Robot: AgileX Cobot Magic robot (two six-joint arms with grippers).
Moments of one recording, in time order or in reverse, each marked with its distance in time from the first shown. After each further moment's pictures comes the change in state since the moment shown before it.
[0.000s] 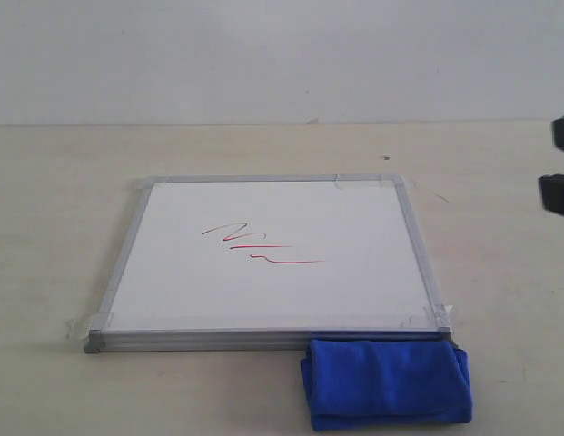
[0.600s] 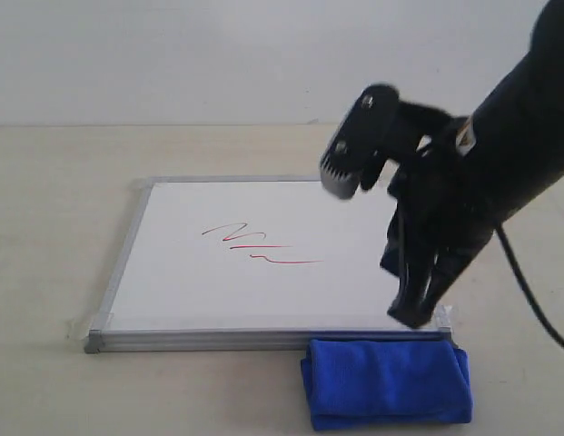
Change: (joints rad) left arm 0.000 0.000 0.000 0.000 0.000 0.000; right arm 0.353 0.555 -0.377 0.028 0.562 -0.288
